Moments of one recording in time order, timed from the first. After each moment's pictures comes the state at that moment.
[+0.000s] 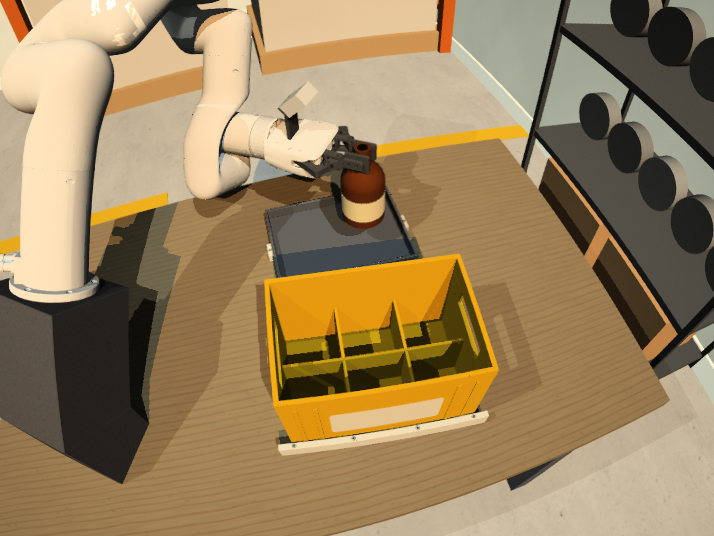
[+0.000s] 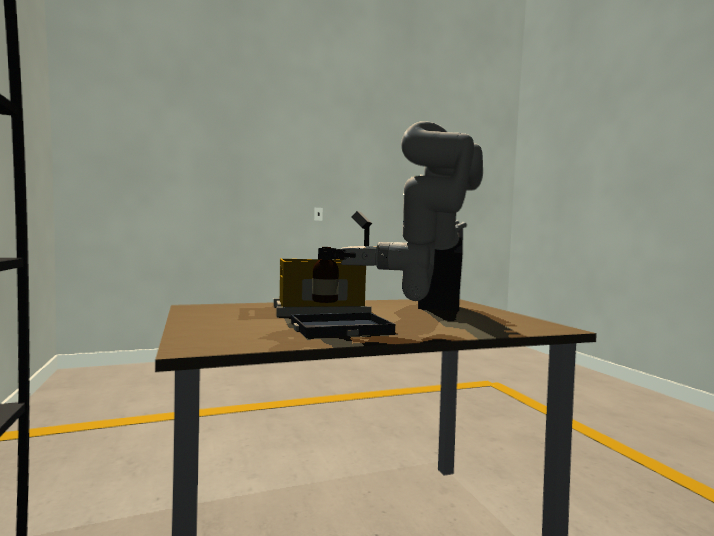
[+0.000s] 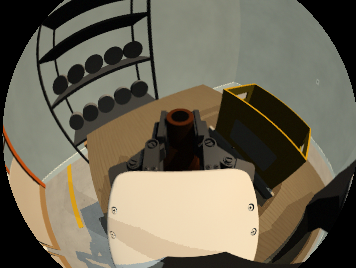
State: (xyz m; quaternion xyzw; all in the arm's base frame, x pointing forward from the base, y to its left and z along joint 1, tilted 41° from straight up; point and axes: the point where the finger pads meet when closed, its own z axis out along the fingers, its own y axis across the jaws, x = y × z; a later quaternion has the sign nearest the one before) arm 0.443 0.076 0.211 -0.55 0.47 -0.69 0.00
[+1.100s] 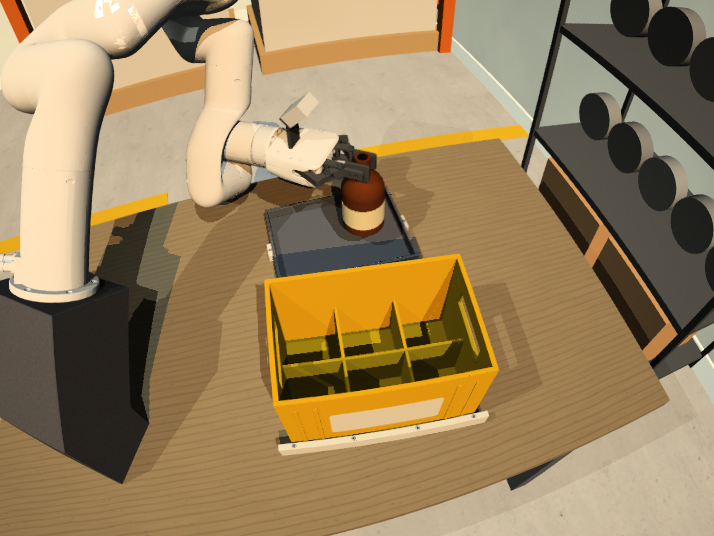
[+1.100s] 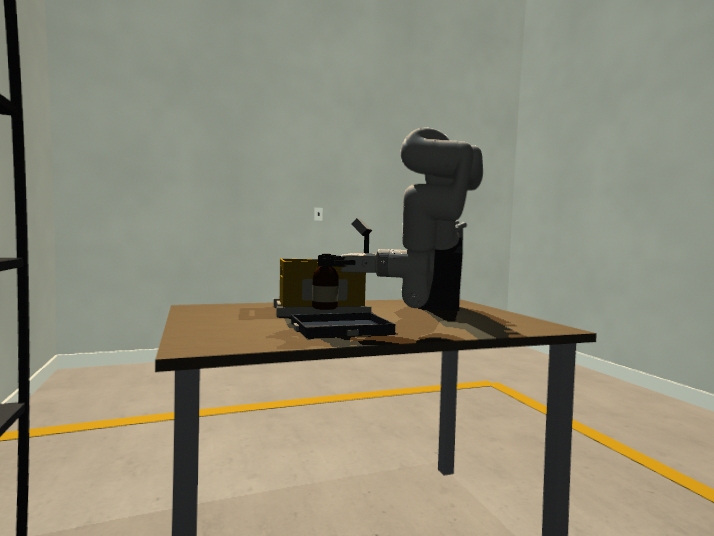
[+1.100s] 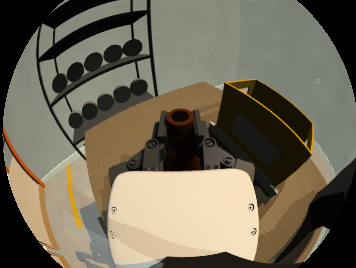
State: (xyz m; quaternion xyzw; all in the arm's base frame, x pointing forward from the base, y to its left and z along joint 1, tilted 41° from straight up) arm 0.450 0.086 0.196 -0.55 0.47 -0.69 0.00
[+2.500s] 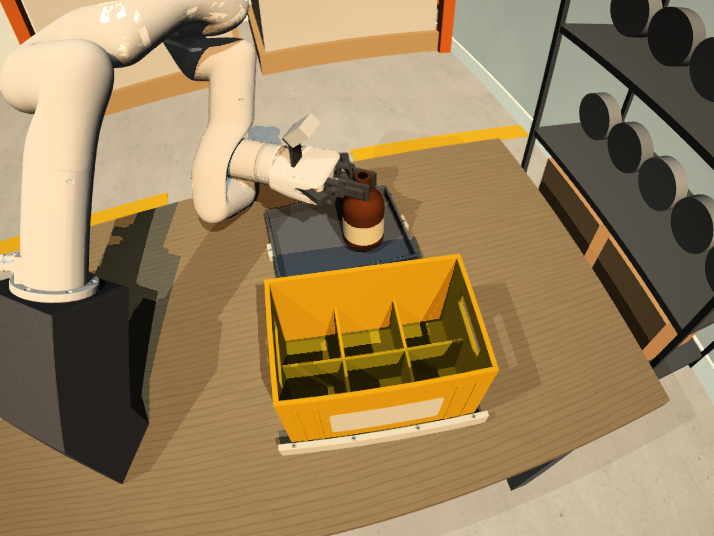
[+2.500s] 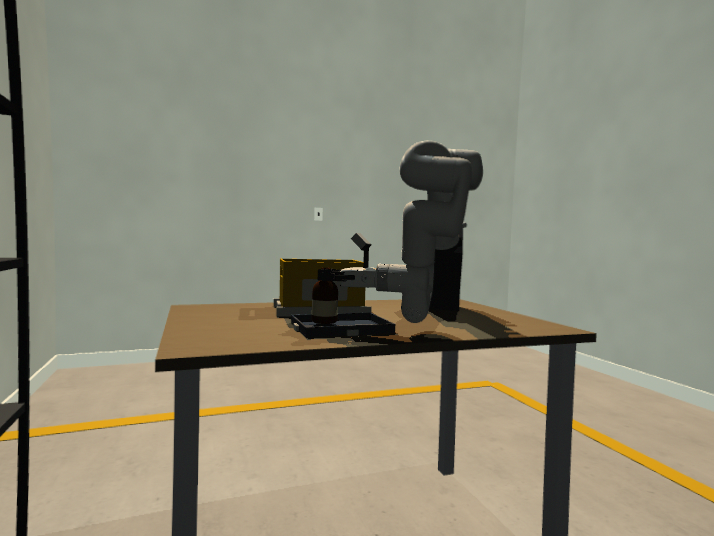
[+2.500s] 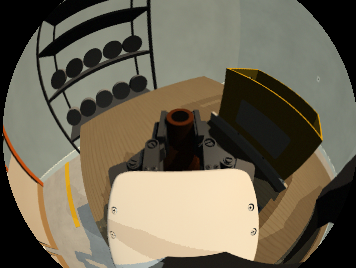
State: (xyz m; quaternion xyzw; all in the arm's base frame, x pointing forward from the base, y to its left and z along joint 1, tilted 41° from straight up) arm 0.466 0.107 0.166 -0.55 0.47 -0.69 0.00
